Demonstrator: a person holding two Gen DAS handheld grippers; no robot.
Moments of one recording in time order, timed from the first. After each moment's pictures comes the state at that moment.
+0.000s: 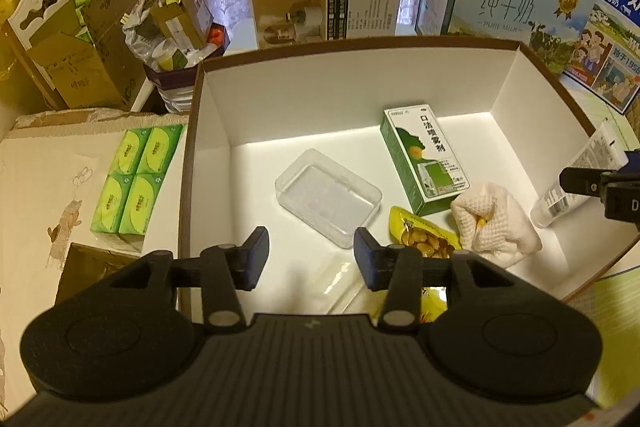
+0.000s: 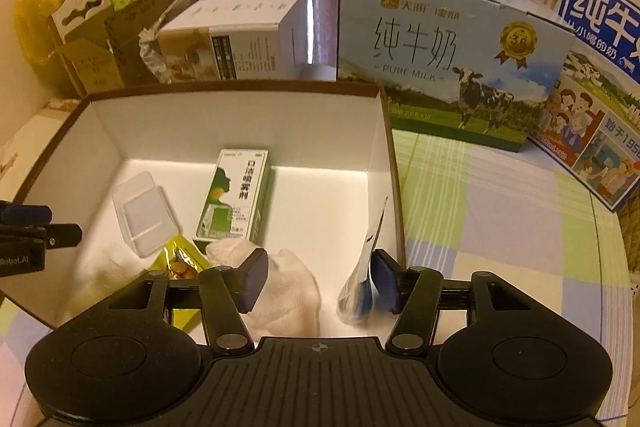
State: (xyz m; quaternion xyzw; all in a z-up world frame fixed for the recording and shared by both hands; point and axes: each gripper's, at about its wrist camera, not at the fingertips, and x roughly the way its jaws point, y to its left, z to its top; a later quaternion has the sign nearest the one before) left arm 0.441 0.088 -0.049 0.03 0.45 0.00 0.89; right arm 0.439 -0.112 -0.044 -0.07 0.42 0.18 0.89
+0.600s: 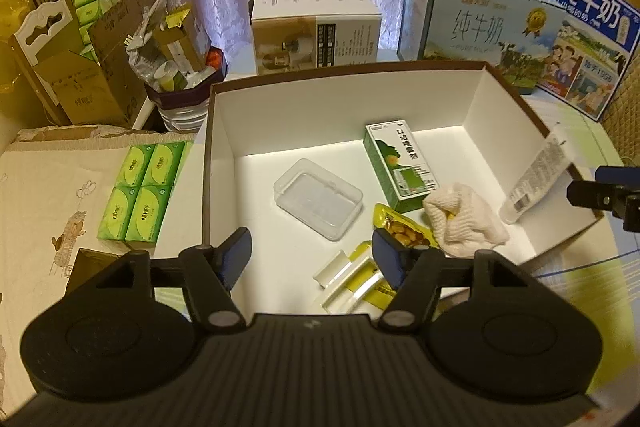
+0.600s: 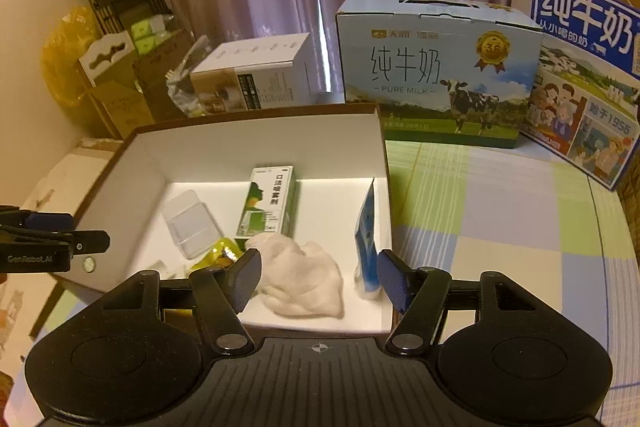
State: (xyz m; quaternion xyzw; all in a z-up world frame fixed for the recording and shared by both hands) left arm 0.393 0.086 -0.013 0.03 0.42 -0.02 0.91; right arm 0.380 -0.148 -0.012 -0.01 0.39 0.22 0.90
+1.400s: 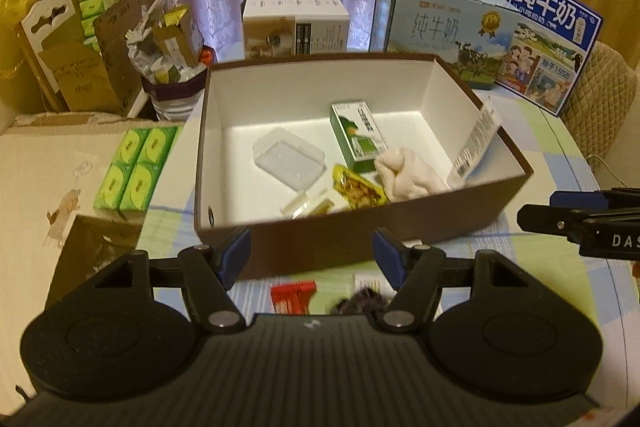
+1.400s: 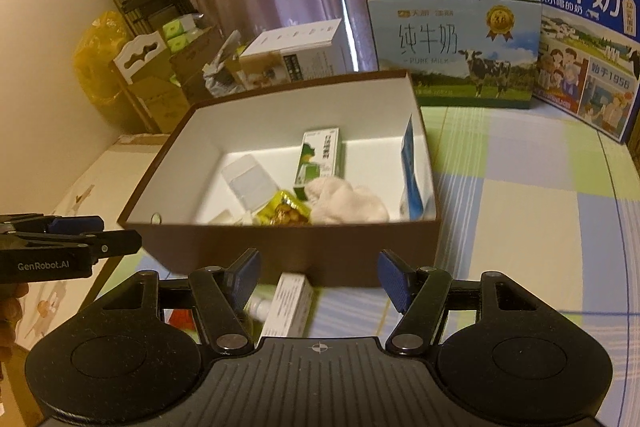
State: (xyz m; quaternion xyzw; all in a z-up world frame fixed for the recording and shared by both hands) left arm 0.300 0.072 0.004 0.00 0.41 -0.03 0.91; right arm 0.301 -0.154 -0.007 0.02 0.41 0.25 0.88
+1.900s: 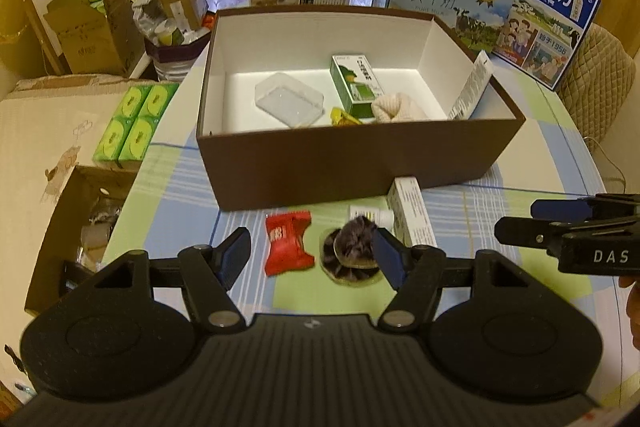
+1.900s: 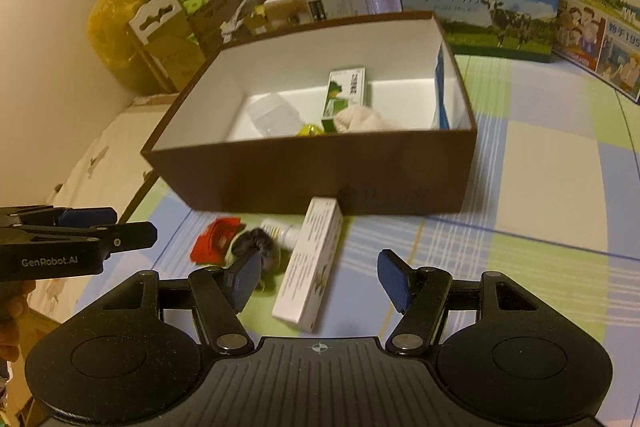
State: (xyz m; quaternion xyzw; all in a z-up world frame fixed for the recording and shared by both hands) left arm 0.255 0.075 -0.020 -0.02 0.45 -0.03 0.89; right arm 0.261 -0.144 -0.035 0.01 0.45 0.27 0.85
